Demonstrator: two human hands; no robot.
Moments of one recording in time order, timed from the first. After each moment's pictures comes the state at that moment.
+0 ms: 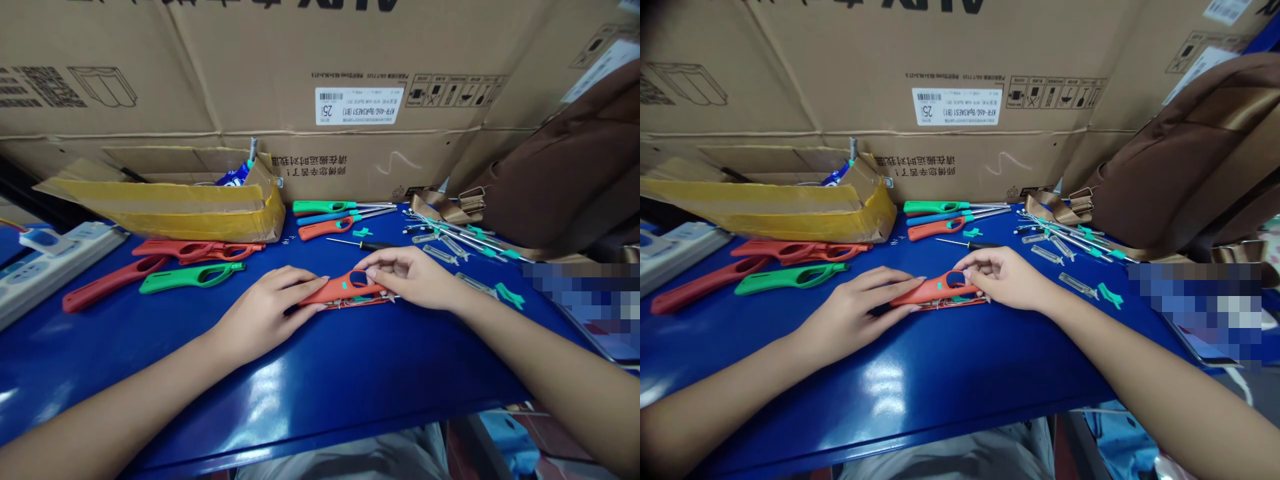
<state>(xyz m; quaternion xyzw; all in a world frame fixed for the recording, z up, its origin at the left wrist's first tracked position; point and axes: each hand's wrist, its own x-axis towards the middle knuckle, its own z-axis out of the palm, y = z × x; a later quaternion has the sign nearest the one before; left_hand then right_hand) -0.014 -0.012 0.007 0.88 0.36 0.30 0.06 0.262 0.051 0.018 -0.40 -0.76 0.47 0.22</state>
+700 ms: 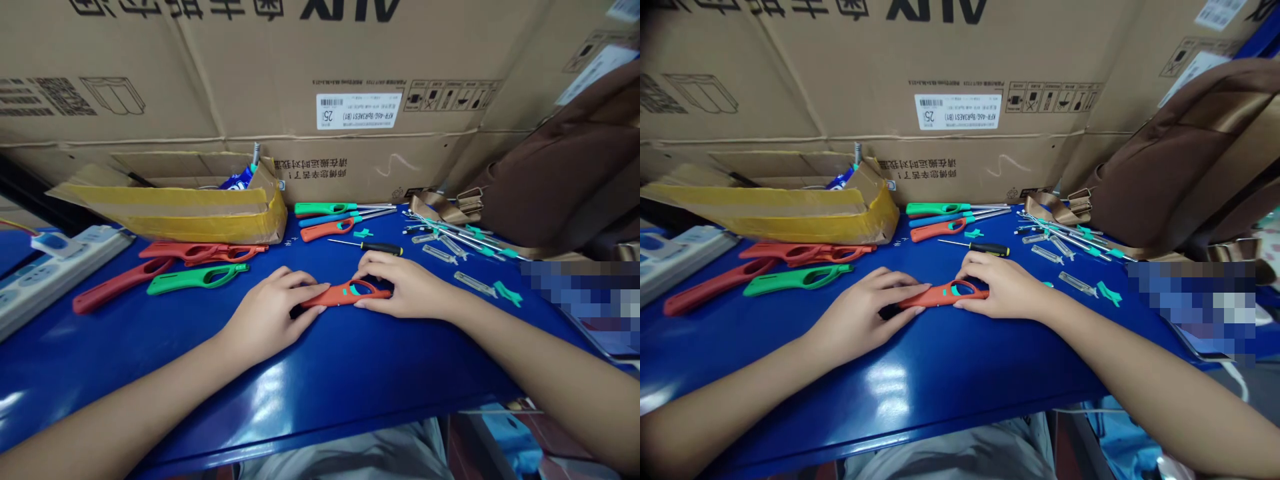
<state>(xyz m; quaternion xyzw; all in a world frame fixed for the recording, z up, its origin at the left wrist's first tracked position) -0.012 -0.014 0.006 0.87 0.43 0.22 0.08 0.262 0.047 0.012 -0.31 -0.92 0.19 0.17</state>
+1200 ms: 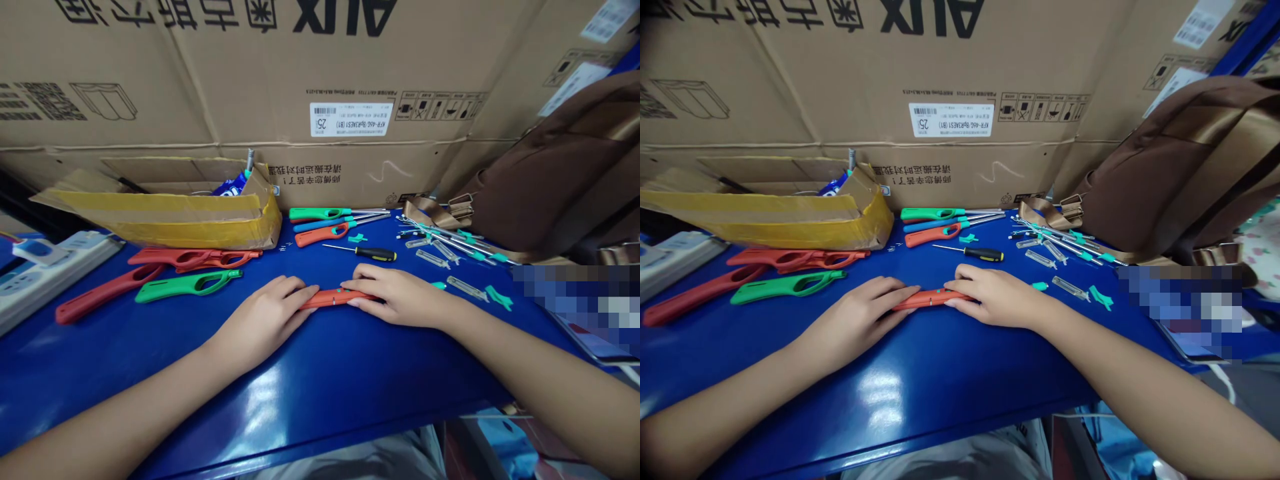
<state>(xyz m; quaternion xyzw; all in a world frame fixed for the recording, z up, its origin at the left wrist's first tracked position) -0.016 -0.011 -0.001 0.89 0.41 0.19 0.04 0.262 0.044 0.012 -0.28 -0.95 0.13 0.11</state>
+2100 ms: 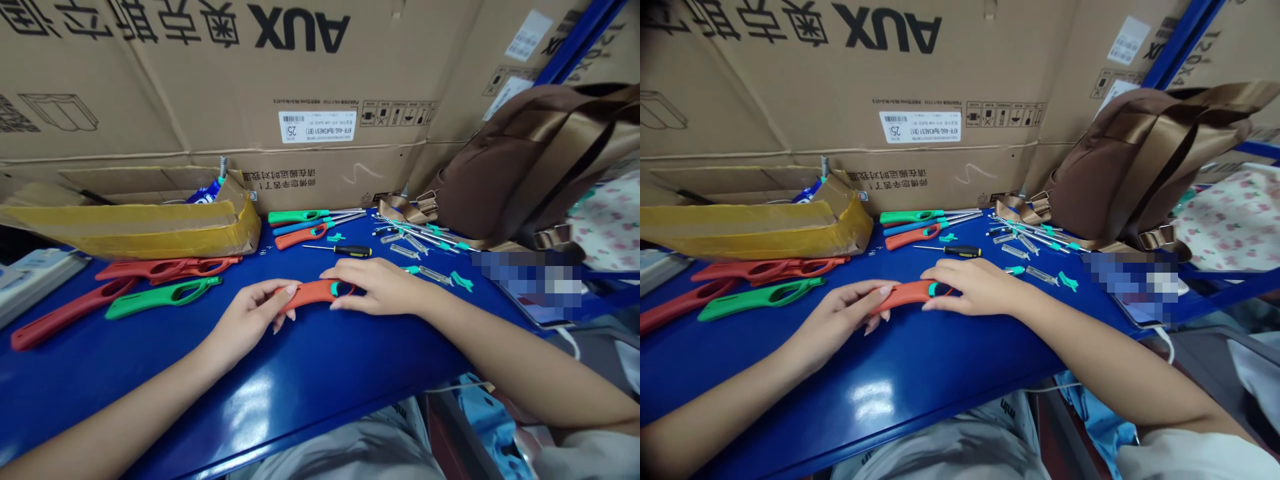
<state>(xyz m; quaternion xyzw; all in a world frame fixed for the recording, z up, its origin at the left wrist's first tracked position) 0.007 -0.014 0.010 0.60 0.51 0.35 0.51 0.265 0.038 0.025 -0.26 -0.95 0.10 0.16</state>
